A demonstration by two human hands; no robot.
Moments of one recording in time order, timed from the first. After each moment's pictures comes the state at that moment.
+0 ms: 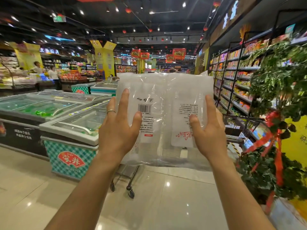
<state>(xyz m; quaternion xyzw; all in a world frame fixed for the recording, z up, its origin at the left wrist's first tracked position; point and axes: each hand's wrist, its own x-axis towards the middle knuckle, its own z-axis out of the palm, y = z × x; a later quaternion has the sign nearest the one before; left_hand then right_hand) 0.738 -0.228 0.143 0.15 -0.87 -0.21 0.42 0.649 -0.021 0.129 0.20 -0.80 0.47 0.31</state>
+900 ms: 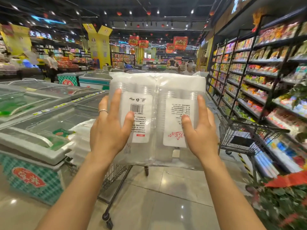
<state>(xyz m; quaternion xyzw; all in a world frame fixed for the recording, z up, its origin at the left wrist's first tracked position) 0.284 -0.309 0.104 0.17 -0.87 -0.19 0.41 0.196 -0.099 0.098 0.20 -0.81 0.47 0.27</state>
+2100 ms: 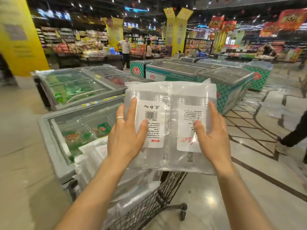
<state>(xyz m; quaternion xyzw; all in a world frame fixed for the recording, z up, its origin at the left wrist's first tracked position) -0.201 -0.575 0.062 0.38 -0.83 -0.15 0.37 -0.382 -0.431 0.056 0.38 -0.77 0.51 0.10</state>
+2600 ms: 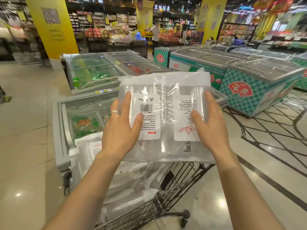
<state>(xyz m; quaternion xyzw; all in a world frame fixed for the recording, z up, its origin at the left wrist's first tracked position) -0.309 -0.646 0.030 0.46 -0.79 -0.12 0.38 -0.527 -0.539 0.049 0.49 -0.73 0.48 0.02</state>
